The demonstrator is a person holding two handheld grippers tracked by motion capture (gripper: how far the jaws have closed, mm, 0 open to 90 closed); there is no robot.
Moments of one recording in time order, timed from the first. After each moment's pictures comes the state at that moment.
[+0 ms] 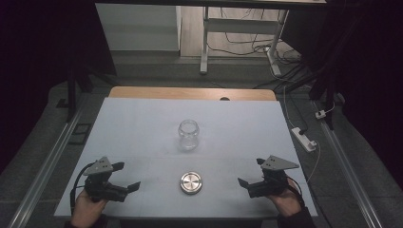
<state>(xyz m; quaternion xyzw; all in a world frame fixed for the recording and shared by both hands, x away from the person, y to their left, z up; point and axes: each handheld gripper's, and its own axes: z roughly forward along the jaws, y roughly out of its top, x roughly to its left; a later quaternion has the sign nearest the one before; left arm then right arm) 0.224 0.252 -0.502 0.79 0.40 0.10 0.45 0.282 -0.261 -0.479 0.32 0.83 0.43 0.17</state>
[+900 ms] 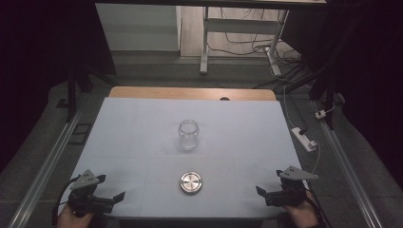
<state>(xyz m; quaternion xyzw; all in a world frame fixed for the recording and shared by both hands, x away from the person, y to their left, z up) 0.192 0.280 -0.522 0.78 0.47 0.13 0.39 0.261 -0.312 -0.494 0.40 0.81 0.39 0.18</state>
